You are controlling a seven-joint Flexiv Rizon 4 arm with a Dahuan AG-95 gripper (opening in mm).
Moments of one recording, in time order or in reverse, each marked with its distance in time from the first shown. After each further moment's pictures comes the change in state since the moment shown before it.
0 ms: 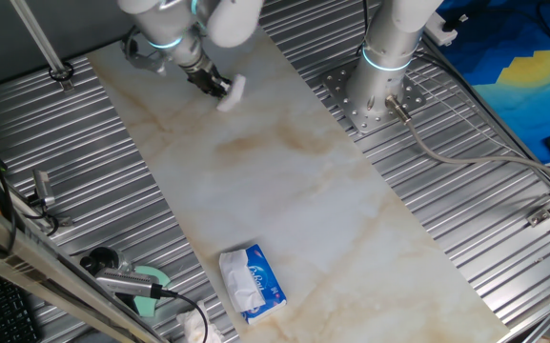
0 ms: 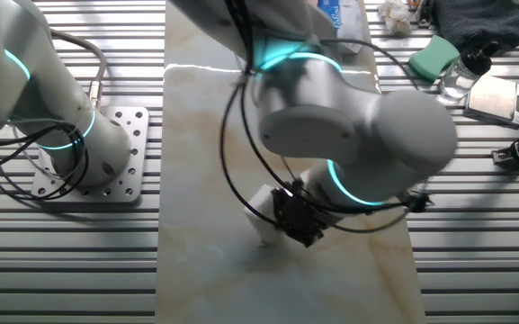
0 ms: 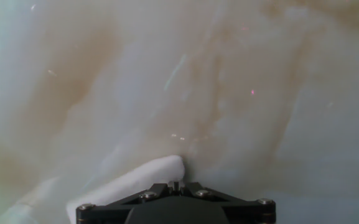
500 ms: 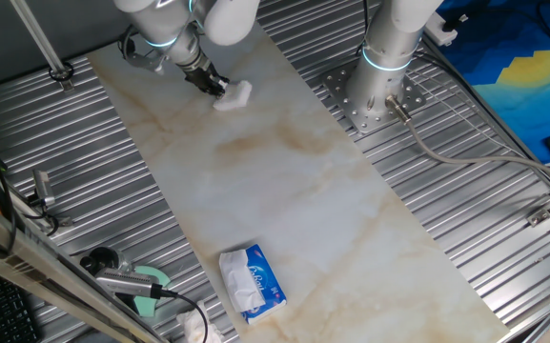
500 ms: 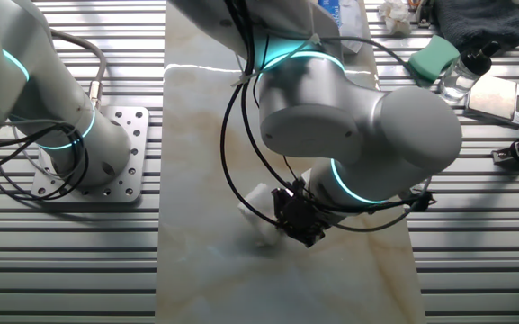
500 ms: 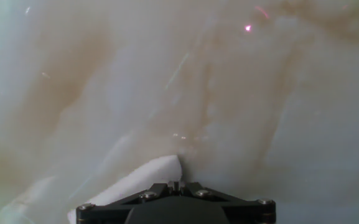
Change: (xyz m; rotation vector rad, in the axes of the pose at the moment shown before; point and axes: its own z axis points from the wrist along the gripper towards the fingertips) arm 0.002 0.000 -0.002 0.007 -0.001 -0.028
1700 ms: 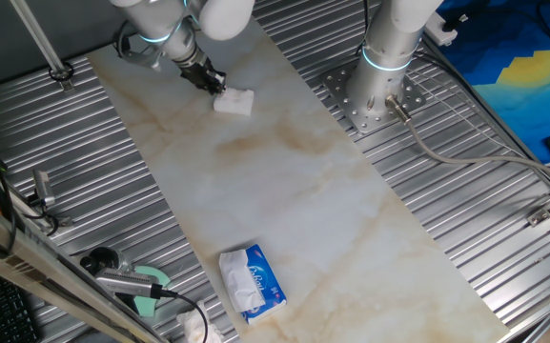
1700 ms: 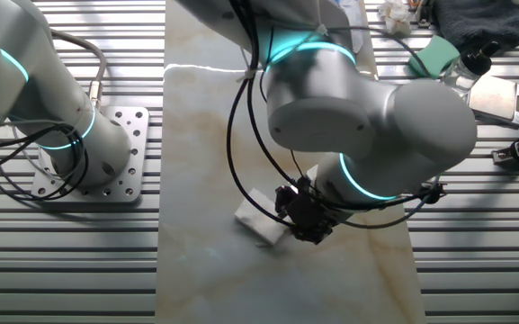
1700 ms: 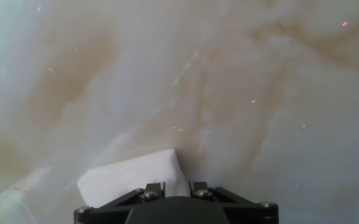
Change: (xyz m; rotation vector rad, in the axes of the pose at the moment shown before) arm 0.004 0.002 -0.019 0.005 0.002 -0.029
